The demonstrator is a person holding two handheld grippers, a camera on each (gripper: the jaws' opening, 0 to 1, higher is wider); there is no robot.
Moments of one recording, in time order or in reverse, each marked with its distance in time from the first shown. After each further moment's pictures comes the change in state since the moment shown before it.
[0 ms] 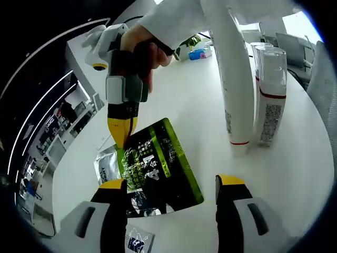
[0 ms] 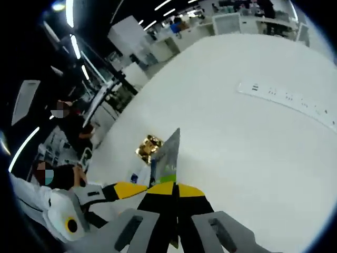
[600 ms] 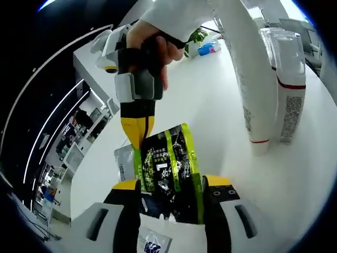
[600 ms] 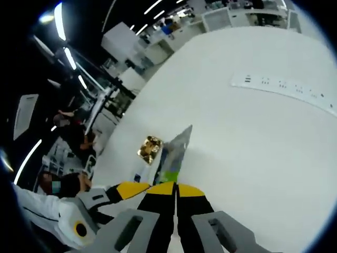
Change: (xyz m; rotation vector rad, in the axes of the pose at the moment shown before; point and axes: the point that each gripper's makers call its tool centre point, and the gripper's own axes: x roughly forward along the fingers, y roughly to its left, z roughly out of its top) left arm -0.005 0.019 -0.005 0.083 0.017 0.133; right arm -0.006 -0.010 -0.001 0.051 0.014 -0.001
